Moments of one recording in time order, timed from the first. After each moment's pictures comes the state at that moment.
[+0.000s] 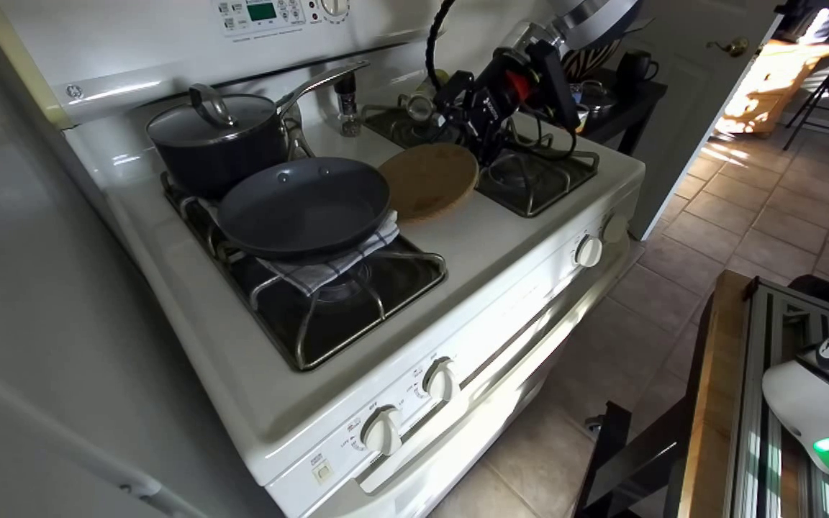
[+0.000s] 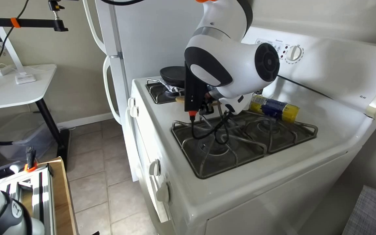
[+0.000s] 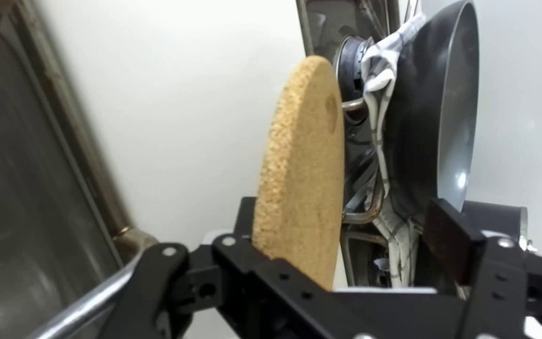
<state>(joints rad) -0.12 0.24 -0.07 -2.11 1.13 2.01 -0.47</state>
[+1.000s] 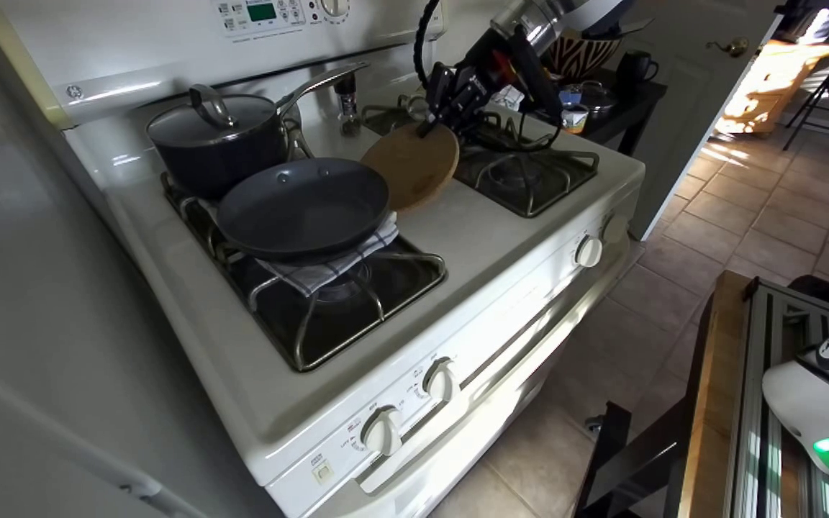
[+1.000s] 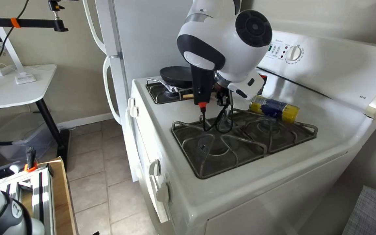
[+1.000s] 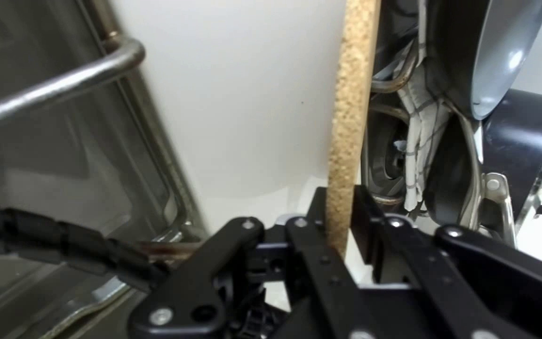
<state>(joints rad) -0.08 0.19 -0.05 -2.11 1.13 2.37 -0.46</state>
